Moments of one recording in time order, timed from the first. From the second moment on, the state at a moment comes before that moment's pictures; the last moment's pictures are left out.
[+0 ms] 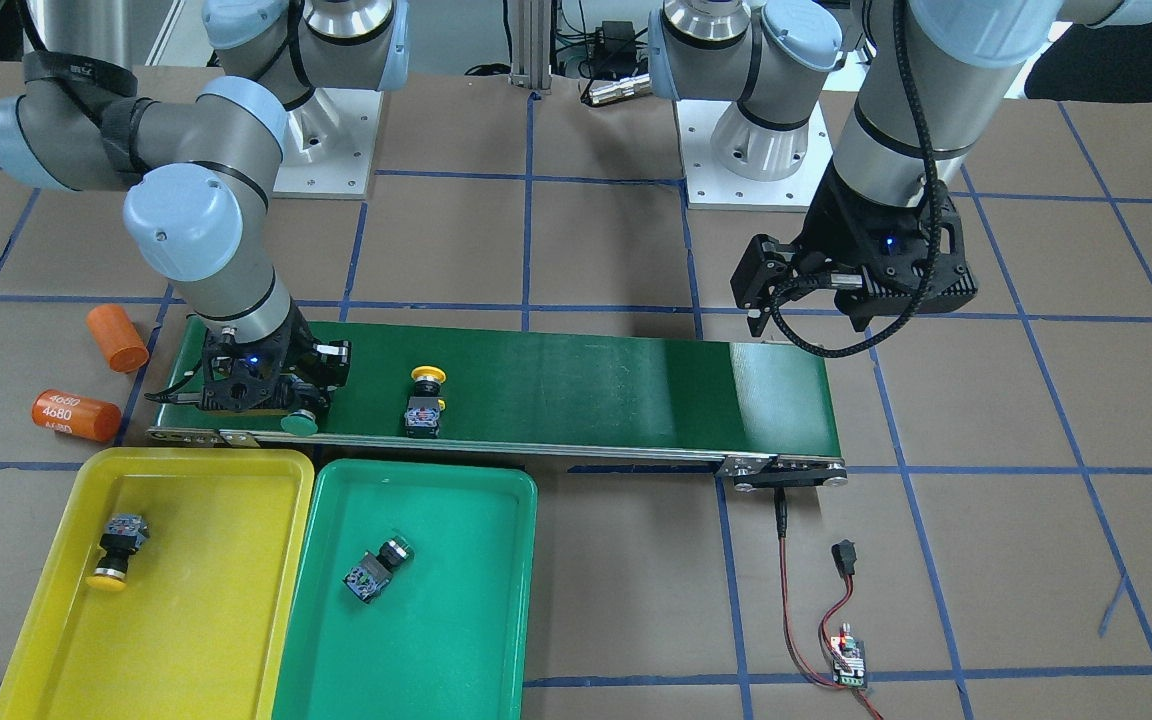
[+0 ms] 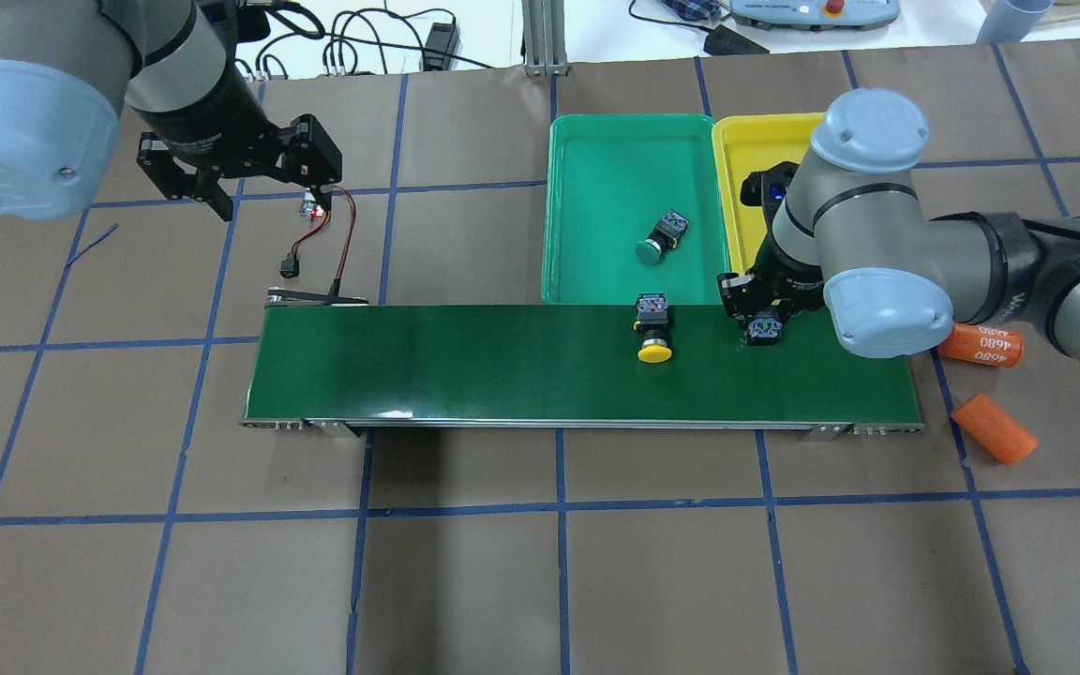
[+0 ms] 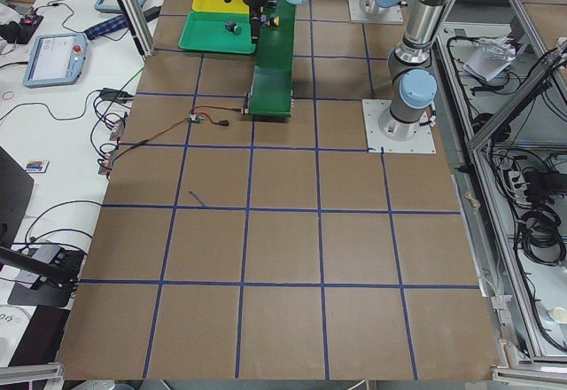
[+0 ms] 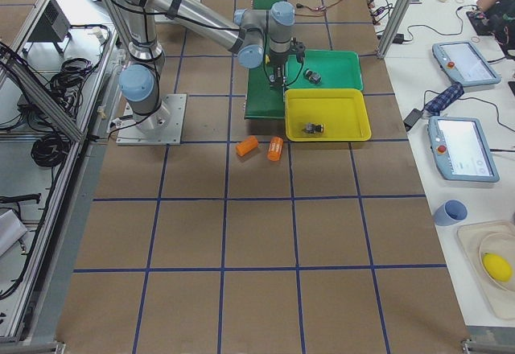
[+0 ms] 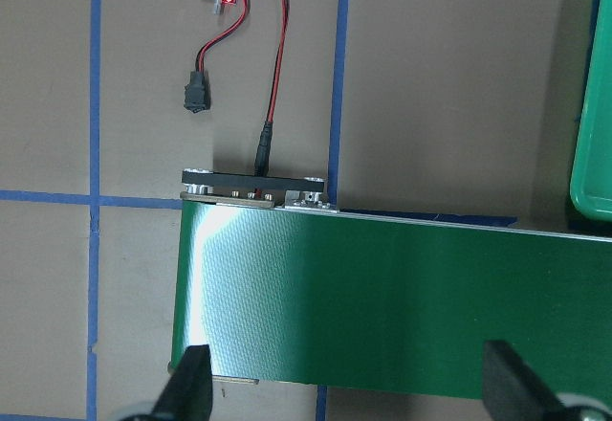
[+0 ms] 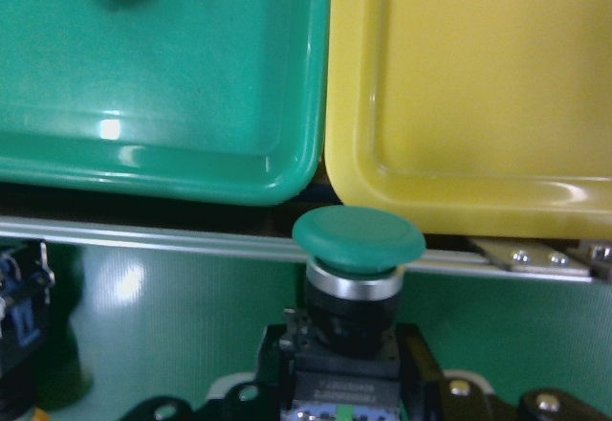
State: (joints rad) left arm -1.57 -1.64 -1.58 -1.43 1.58 -0.07; right arm 1.55 -1.36 1.94 -2.17 -1.55 -0.06
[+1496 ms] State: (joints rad) left arm -1.55 -1.65 -1.58 -1.43 1.57 -0.07; right arm 1.52 -1.25 1.74 -2.05 -1.55 -0.11
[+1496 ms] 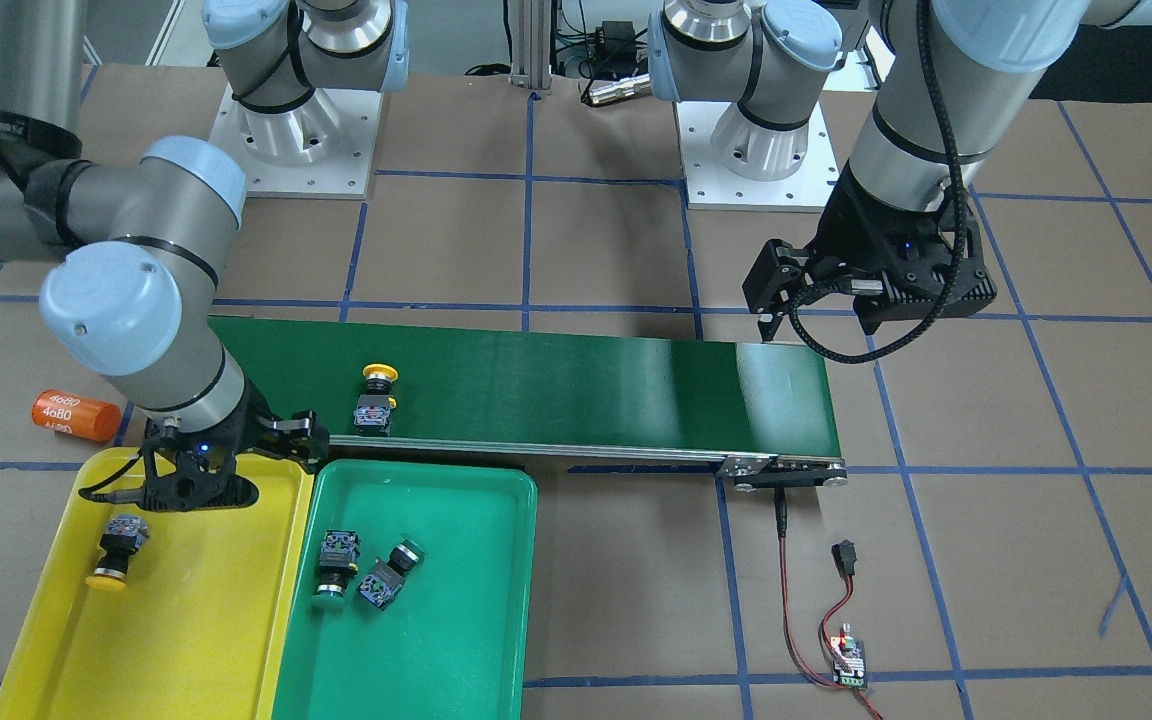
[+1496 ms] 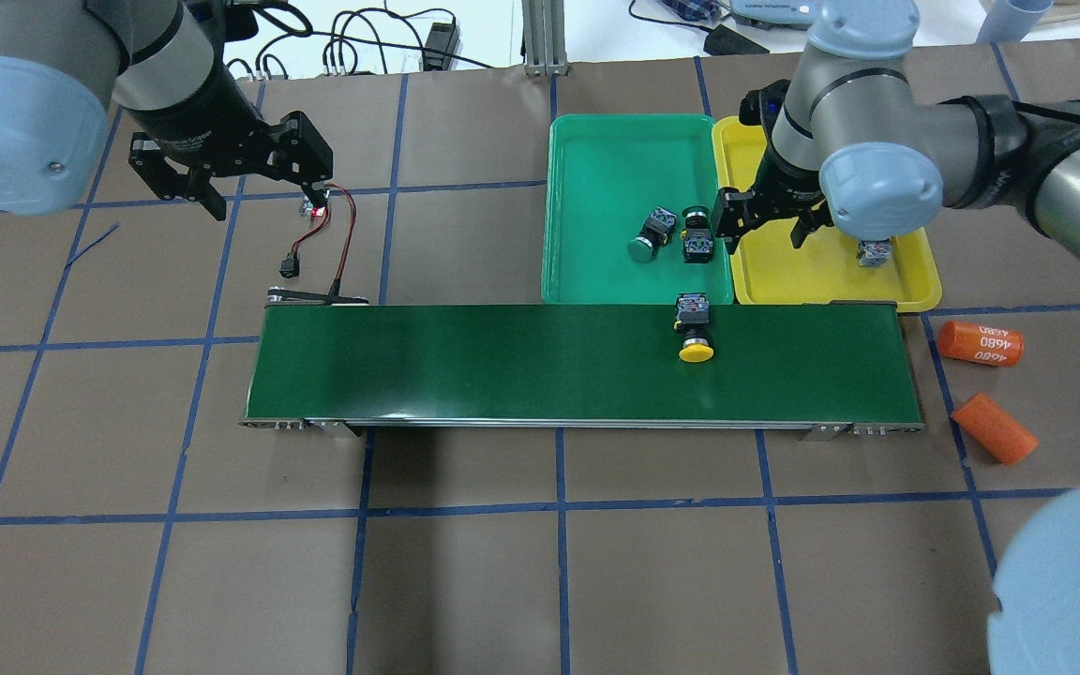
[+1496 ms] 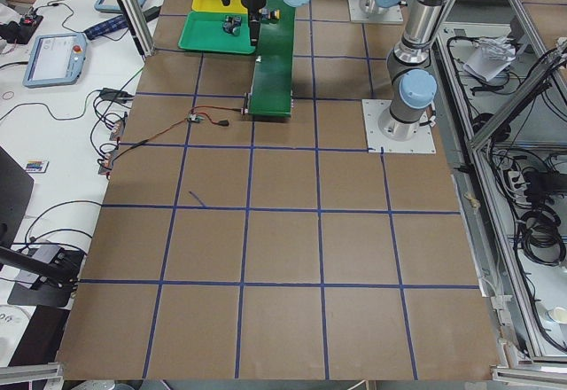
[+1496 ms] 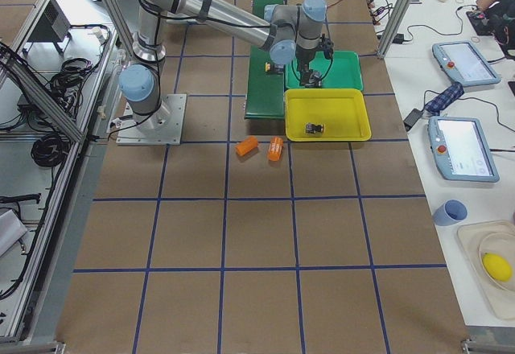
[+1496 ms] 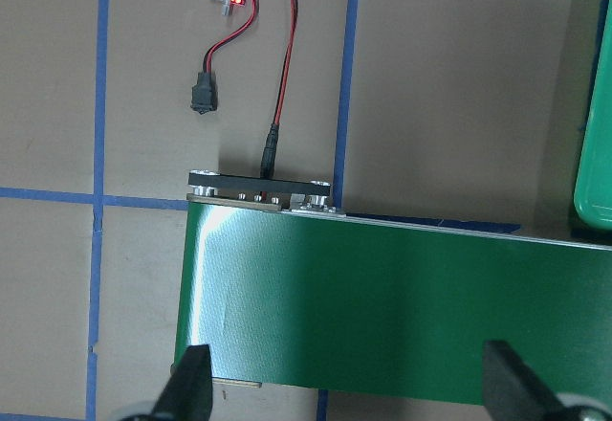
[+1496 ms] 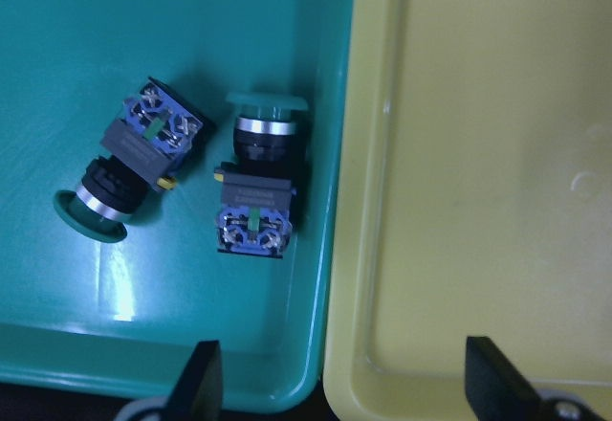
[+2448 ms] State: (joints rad) left arm -1.55 -1.66 -1.58 -1.43 1.57 -0.08; right arm 1.59 -1.38 1.90 -2.07 -1.53 0.02
